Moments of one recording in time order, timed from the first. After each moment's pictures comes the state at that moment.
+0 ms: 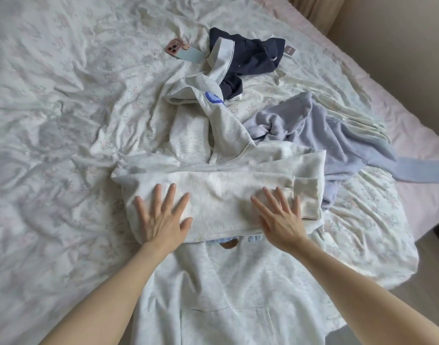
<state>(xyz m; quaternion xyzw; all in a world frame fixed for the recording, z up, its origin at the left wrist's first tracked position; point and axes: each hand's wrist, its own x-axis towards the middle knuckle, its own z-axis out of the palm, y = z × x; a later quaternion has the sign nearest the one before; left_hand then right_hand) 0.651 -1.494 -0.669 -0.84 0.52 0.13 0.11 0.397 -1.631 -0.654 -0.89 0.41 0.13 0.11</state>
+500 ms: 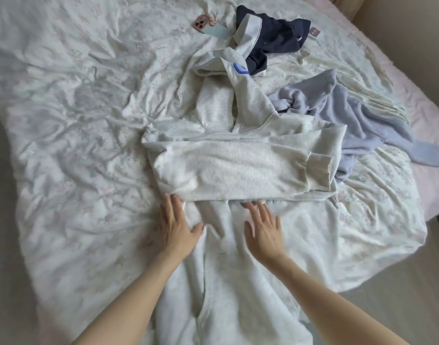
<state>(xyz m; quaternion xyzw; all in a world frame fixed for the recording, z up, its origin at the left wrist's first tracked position) 0.600 -1.380 -0.666 -0.89 0.33 0.28 -0.15 0.423 -1.475 -0.659 -0.84 0.48 0.04 0.26</state>
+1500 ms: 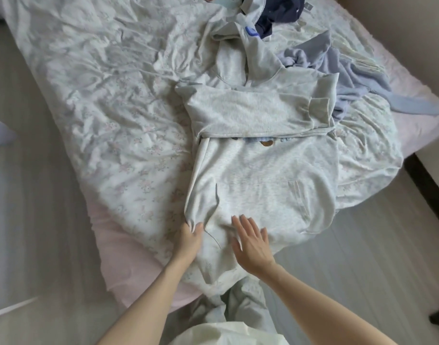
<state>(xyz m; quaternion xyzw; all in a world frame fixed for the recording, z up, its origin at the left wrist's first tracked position) 0.564 -1.153 -0.644 -0.81 0.16 0.45 -0.34 0.407 -1.215 -0.652 -0.83 0.46 0.17 0.27</state>
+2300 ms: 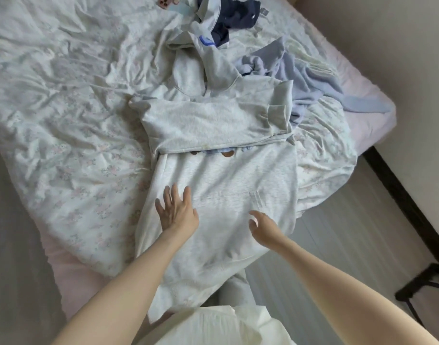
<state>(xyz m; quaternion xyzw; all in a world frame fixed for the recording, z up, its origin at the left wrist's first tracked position) 0.551 -1.265 -0.628 -0.84 0.49 0.24 0.00 0.343 -1.329 -0.620 -0.70 0.60 0.17 0.36</state>
